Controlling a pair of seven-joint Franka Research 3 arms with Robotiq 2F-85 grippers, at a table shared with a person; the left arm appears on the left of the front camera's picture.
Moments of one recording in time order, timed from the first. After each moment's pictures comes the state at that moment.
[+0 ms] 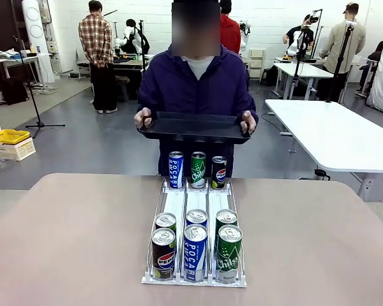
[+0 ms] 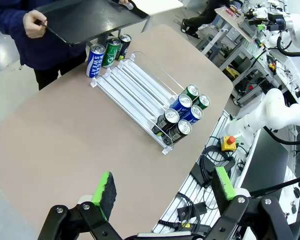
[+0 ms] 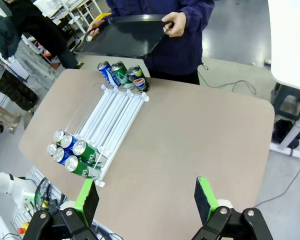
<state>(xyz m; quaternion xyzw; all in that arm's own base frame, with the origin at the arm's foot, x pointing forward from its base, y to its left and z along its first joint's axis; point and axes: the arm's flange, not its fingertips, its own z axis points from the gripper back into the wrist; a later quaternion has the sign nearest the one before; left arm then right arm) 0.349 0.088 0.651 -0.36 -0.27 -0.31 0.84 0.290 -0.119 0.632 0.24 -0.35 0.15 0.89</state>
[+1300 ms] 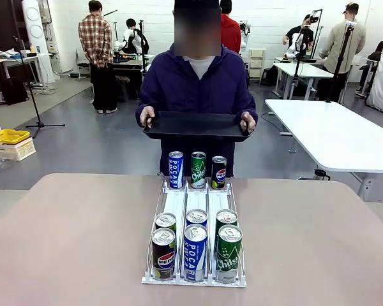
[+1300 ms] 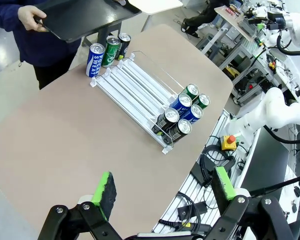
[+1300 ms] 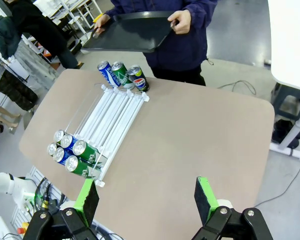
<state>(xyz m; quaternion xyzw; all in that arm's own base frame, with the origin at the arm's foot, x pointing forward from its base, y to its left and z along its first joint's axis) 0.349 0.088 0.651 -0.36 -0.27 -0.32 0.84 0.290 -0.119 0.632 0.24 -0.35 0.15 0.89</state>
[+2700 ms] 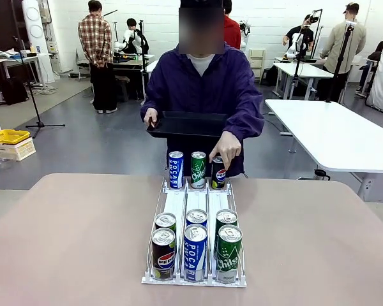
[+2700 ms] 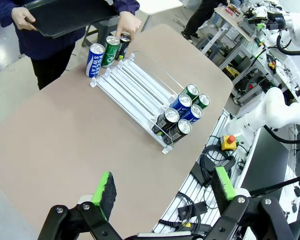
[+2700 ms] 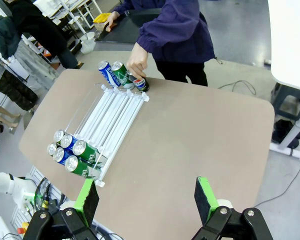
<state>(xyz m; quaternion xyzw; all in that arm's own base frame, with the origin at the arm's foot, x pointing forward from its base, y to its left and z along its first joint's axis) 0.349 0.088 0.651 -0.36 -0.27 -0.32 0.84 0.290 -0.119 0.632 0.24 -0.35 0.15 0.89</state>
